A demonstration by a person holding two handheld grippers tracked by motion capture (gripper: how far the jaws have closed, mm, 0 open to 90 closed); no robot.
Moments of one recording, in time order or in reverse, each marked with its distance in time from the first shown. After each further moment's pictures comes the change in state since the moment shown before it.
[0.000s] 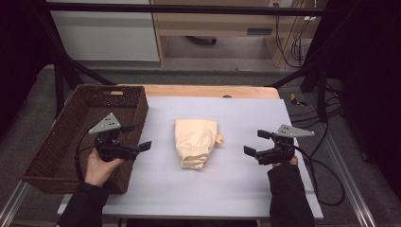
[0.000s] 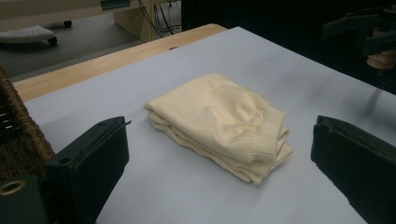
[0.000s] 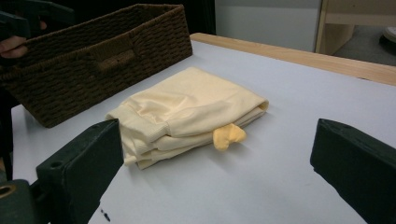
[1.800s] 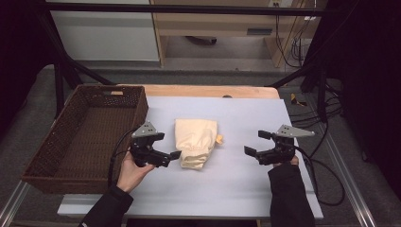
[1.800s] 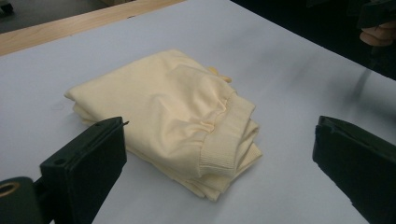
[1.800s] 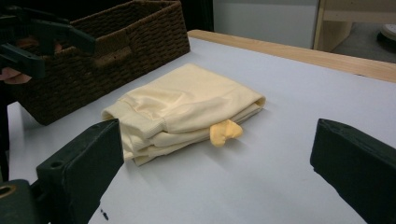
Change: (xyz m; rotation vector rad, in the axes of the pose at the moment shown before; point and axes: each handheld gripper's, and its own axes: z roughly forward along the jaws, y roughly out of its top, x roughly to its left) left arm -0.045 -0.003 0.074 0.120 -0.060 -0.015; right arm -0.002 -0.001 -0.001 0.012 -0.007 0.001
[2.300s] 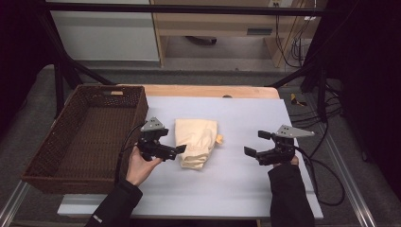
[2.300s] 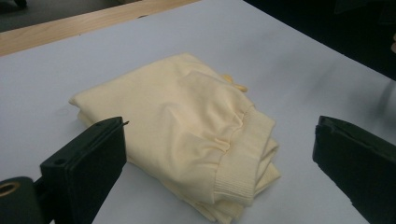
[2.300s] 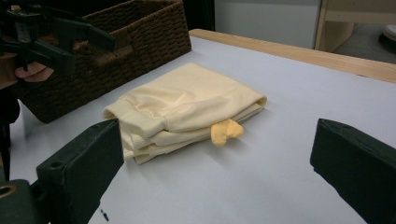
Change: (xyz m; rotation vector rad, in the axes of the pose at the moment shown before) left arm 0.006 0.009 0.023 0.007 0.043 -0.035; right arm 0.000 0.000 0.000 0.004 0.004 -0.008
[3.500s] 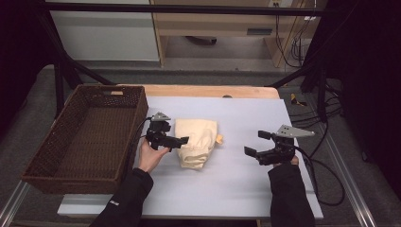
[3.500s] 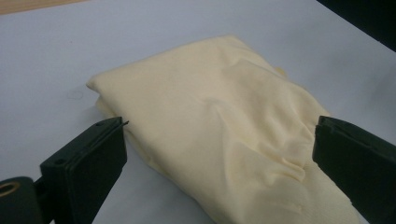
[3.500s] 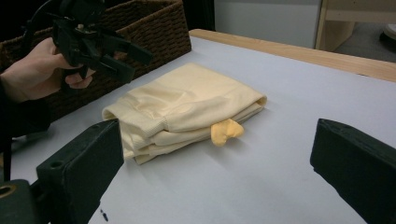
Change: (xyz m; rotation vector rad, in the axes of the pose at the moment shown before) left arm 0.037 -0.003 0.048 0.062 0.052 -0.105; right arm -0.001 0.000 0.000 -0.002 0.002 0.005
